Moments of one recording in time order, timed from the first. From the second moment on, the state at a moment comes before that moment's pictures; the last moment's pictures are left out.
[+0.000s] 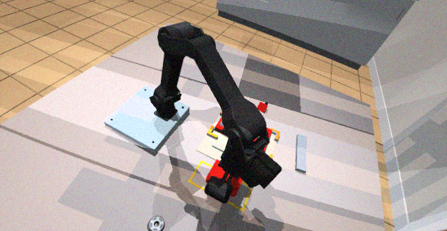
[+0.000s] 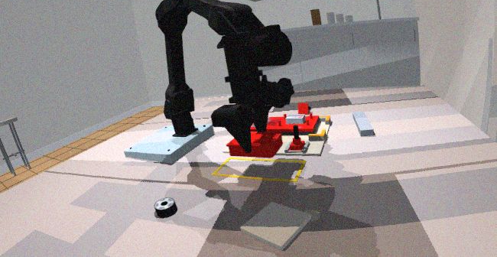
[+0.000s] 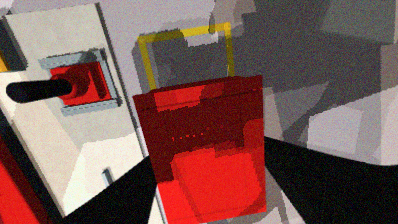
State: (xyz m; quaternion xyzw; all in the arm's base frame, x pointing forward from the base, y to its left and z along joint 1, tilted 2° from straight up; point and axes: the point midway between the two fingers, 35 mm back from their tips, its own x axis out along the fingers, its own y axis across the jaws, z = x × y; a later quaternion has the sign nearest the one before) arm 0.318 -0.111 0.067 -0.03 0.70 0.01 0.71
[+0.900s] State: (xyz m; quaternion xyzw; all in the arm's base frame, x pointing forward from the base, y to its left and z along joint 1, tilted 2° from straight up) arm 0.316 -0.111 0.048 -0.03 0.70 0.01 0.71
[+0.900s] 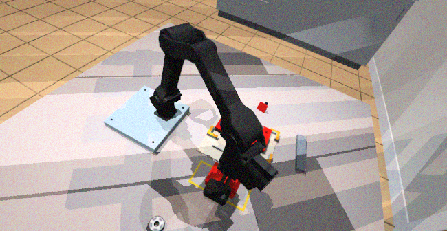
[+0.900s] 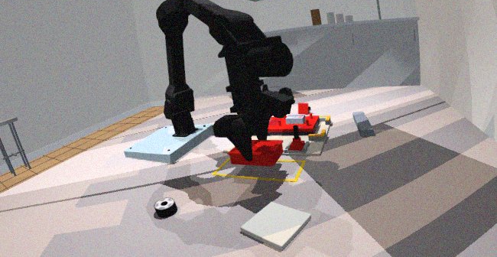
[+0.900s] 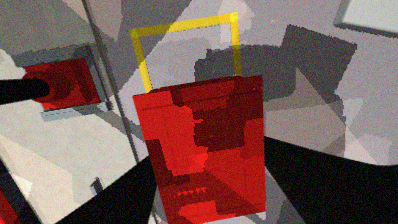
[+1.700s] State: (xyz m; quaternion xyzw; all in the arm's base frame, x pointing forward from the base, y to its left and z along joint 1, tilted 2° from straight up) arm 0.315 -0.111 0.036 -0.03 0.70 0.01 0.71
